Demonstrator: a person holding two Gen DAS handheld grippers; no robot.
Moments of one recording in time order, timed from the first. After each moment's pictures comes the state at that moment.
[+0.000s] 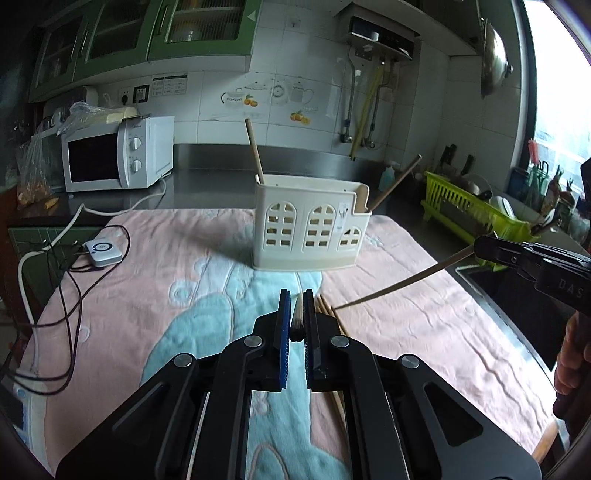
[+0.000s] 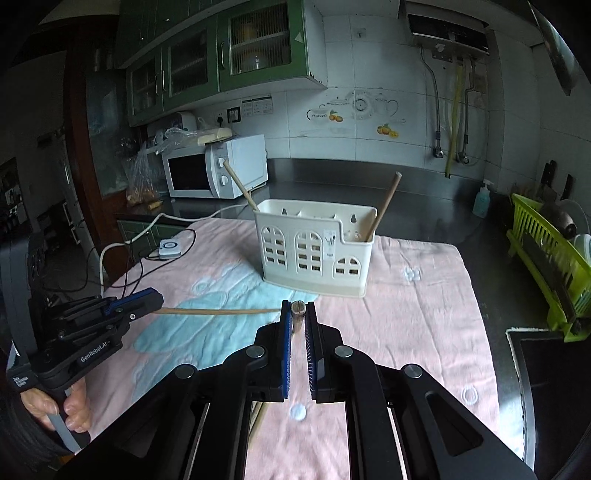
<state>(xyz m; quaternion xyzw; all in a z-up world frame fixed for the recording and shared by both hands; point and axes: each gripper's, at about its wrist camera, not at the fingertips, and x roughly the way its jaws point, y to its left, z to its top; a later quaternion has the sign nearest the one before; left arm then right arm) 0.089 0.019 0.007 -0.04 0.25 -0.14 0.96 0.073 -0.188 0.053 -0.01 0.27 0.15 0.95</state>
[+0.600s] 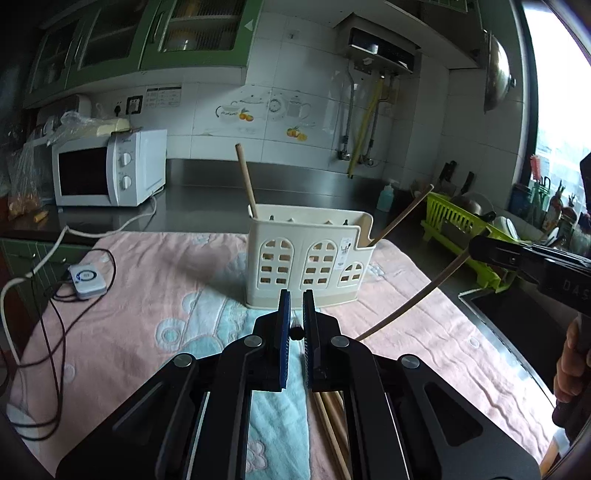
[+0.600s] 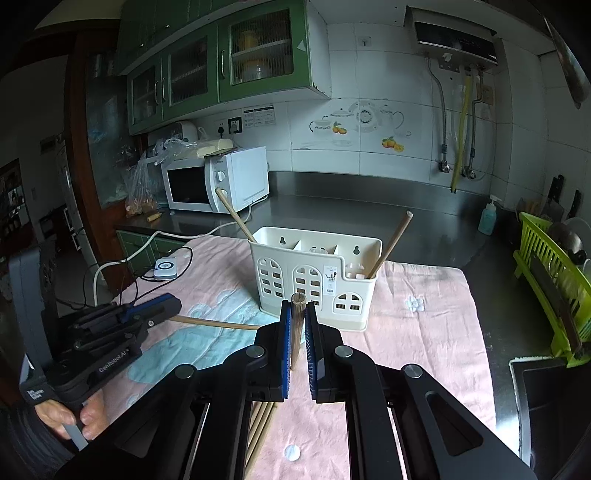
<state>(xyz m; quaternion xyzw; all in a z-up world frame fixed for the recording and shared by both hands) 0.134 0.012 0.022 -0.05 0.23 -0.15 0.96 0.112 -0.184 0.072 -0.02 0.26 0.16 0.95</state>
